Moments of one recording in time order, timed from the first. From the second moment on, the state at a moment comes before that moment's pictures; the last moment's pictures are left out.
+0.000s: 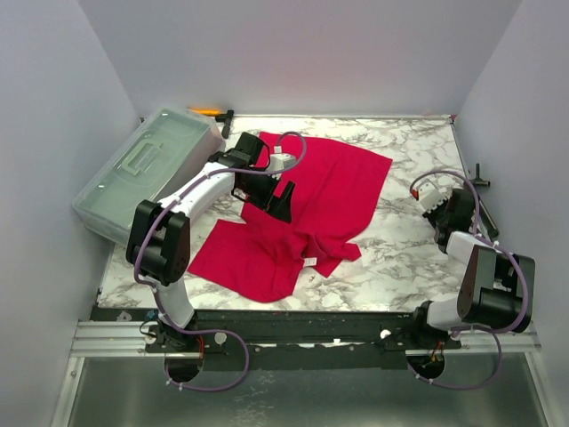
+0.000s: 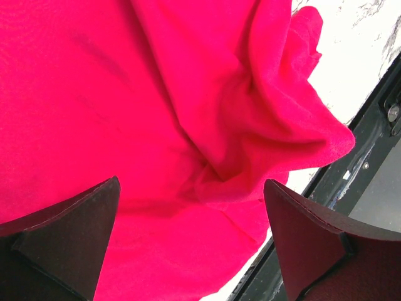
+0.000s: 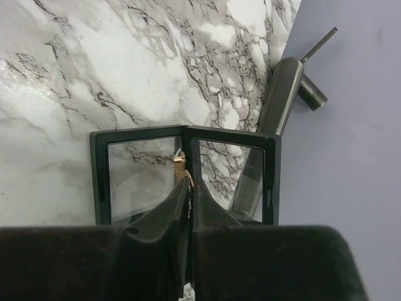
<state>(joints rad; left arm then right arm) -0.43 1.79 1.41 -0.75 0.64 0.16 -0.29 1.40 0.51 0.27 0.03 -1.03</state>
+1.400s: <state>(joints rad) -0.43 1.79 1.41 -0.75 0.64 0.16 -0.29 1.35 0.57 0.02 -0.11 -1.03</state>
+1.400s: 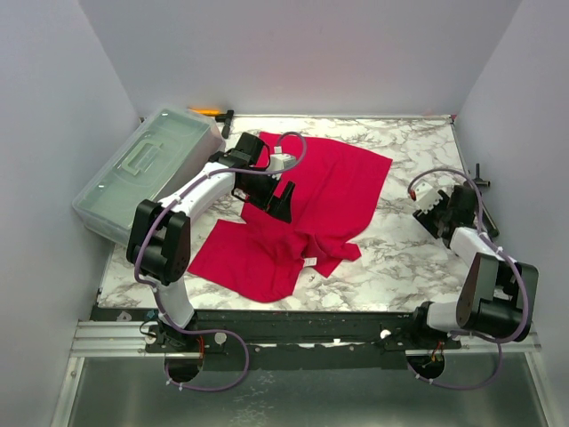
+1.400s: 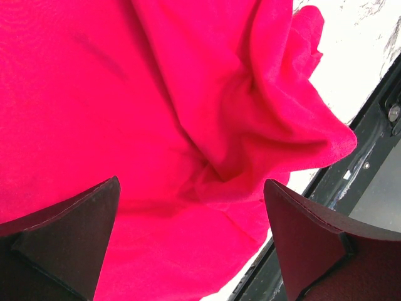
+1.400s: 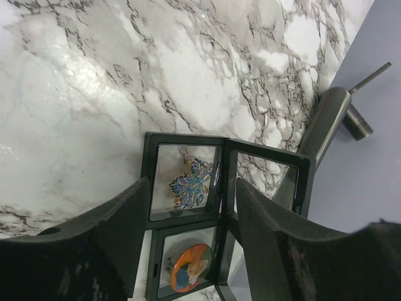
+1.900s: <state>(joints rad) -0.43 1.79 1.43 -0.75 0.61 0.22 -0.21 1.30 0.78 -0.24 -0.30 -0.85</state>
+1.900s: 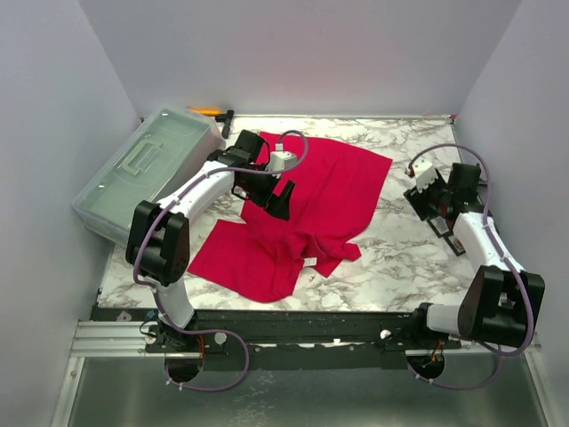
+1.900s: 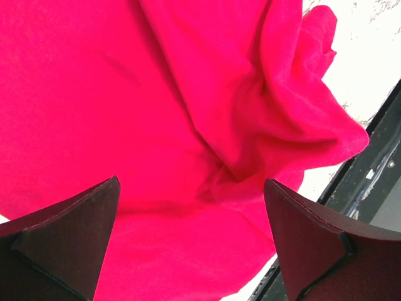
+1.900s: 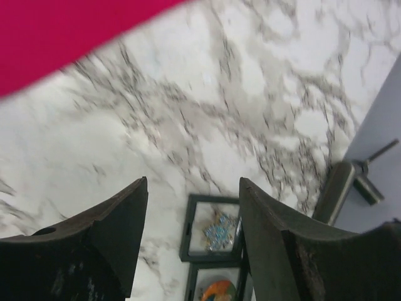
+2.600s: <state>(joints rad) -0.40 2.04 1.75 -0.73 0.27 0.38 0.15 1.79 1.13 -0.30 -0.39 -0.38</state>
